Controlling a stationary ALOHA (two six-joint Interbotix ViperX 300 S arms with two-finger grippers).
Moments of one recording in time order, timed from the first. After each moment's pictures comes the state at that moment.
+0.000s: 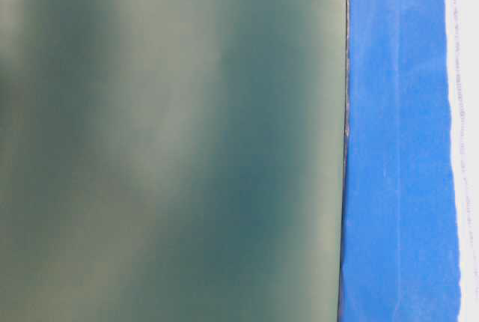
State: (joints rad) left arm -0.17 -0.23 1.15 -0.03 -0.23 -0.30; right arm 0.06 -0.32 1.14 0.06 -0.05 0.27
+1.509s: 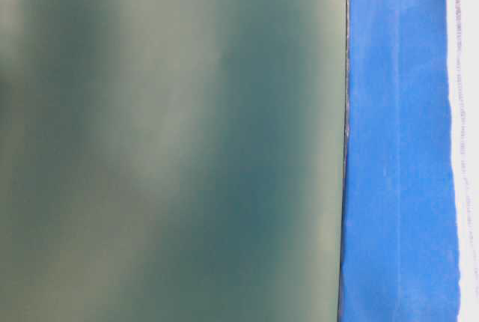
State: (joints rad) left arm 0.09 -0.39 1.15 -0.03 -0.08 -0.13; right arm -0.17 -0.34 1.09 -0.01 0.05 0.26
